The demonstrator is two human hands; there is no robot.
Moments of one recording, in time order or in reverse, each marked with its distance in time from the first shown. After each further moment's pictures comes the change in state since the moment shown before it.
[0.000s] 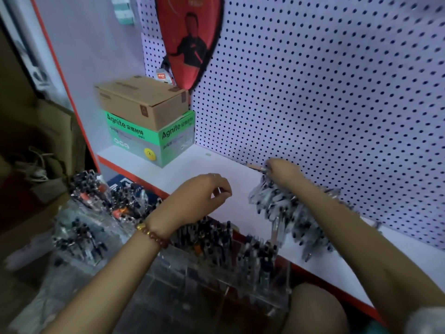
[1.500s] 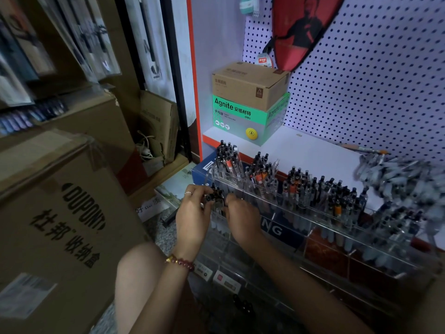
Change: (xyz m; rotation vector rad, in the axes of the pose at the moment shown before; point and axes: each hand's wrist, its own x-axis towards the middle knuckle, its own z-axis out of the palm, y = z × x) left_hand -0.235 -0.125 -0.039 0.056 0.619 -0.545; right_hand -0.186 -0.371 0.072 0.310 0.087 -0.239
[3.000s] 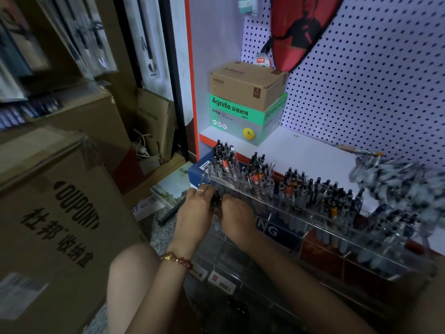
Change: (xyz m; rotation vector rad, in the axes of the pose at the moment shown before) left_hand 0.007 0.014 -0.003 0.285 -0.255 0.142; right_hand 0.001 -0.004 -0.014 0.028 -0.107 -0.025
